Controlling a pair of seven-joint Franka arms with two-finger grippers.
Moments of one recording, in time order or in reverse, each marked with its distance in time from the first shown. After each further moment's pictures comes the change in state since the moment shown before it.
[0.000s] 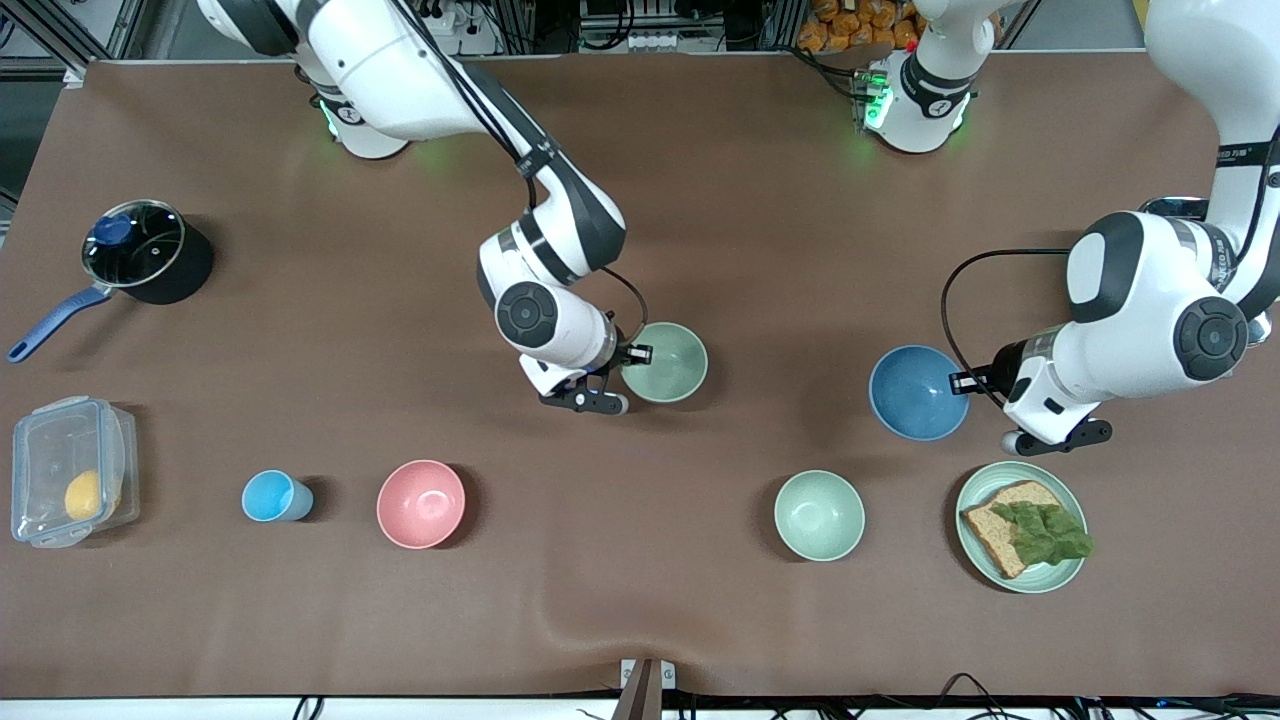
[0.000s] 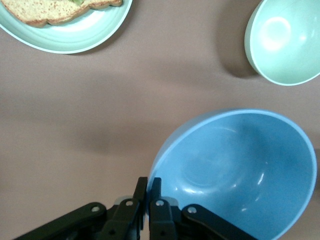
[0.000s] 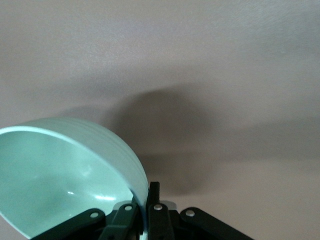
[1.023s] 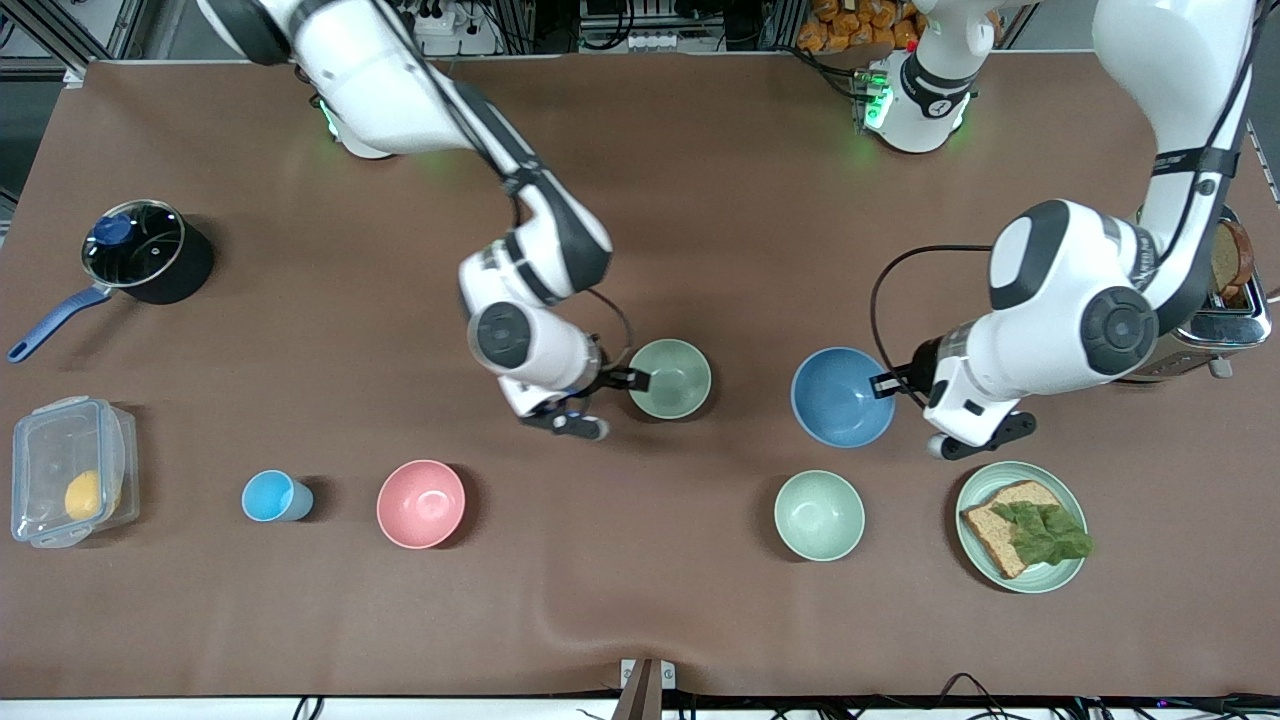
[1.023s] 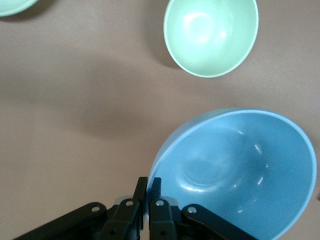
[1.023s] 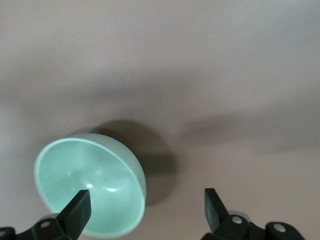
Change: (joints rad) left arm -0.171 0.056 -0.029 0.135 -0.038 -0.042 -0.303; right arm -0.078 -0.036 -0.032 0.071 0.000 -0.117 -0.017
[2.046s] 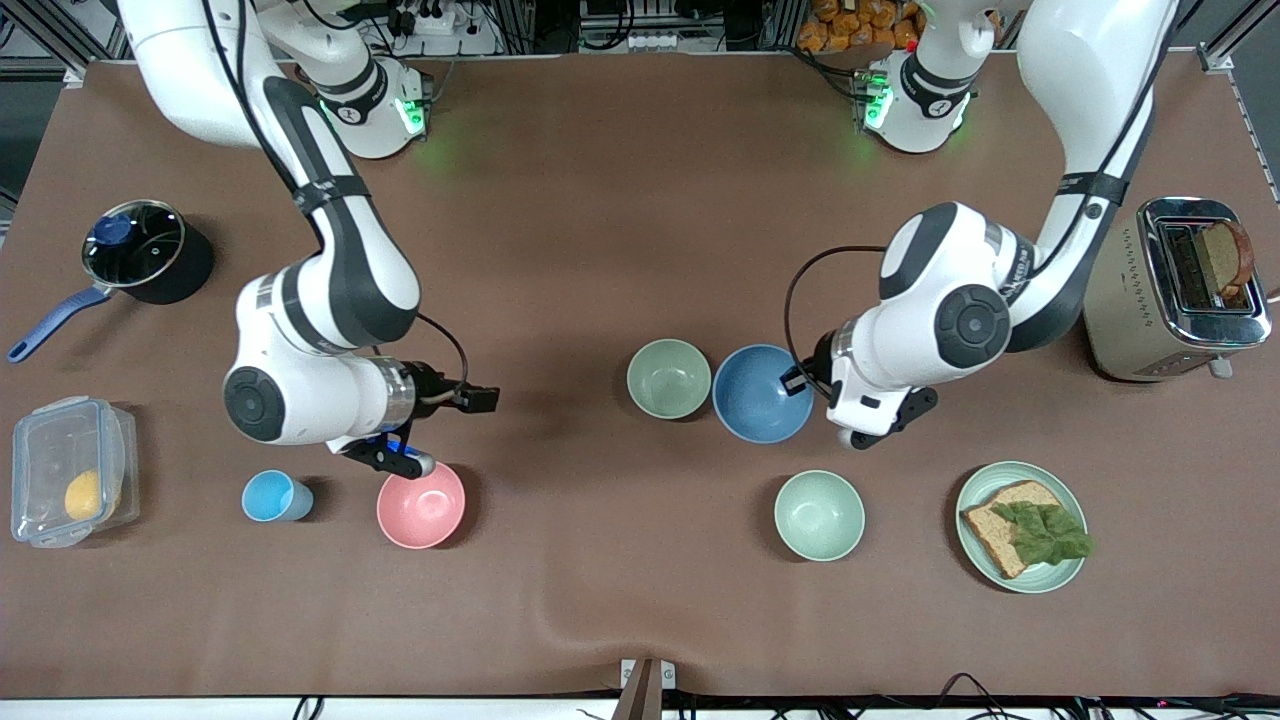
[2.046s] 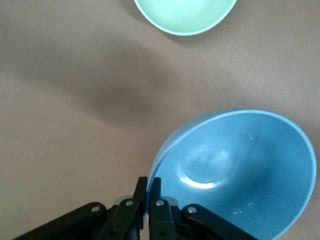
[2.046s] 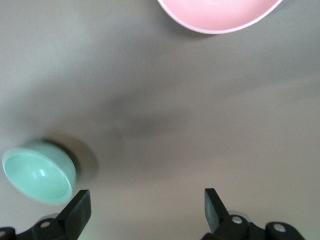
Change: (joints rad) left arm -0.165 0.072 0.003 0.053 0.000 0.033 -0.353; right arm -0.264 -0.091 0.012 -0.032 0.004 -0.251 -0.067
